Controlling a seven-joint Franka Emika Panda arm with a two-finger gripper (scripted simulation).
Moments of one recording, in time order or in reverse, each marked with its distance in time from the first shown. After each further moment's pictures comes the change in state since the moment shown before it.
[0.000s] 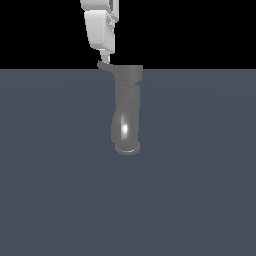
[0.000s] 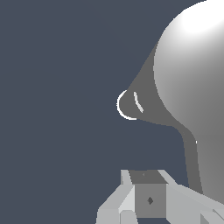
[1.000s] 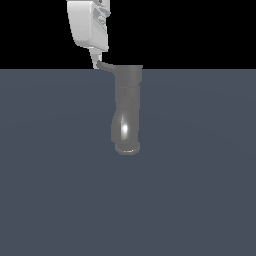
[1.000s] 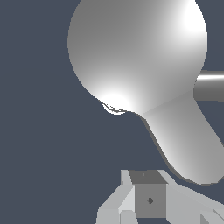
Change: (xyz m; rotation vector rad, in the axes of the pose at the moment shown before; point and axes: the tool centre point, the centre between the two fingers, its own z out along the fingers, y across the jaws) arm -0.016 0.050 0.000 0.010 -0.003 -0.004
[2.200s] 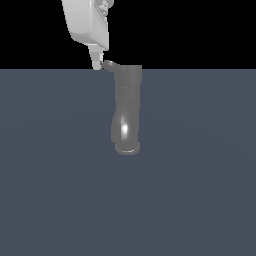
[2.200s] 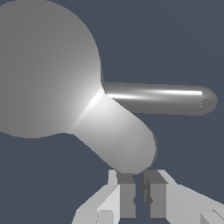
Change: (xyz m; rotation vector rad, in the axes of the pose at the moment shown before) arm 0.018 0.064 -0.001 -0.006 0.000 -0.036
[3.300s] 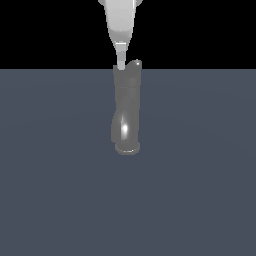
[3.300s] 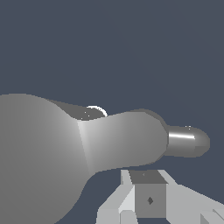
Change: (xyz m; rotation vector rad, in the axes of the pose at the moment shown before) arm 0.057 0.008 0.000 -0.013 0.001 -0.052
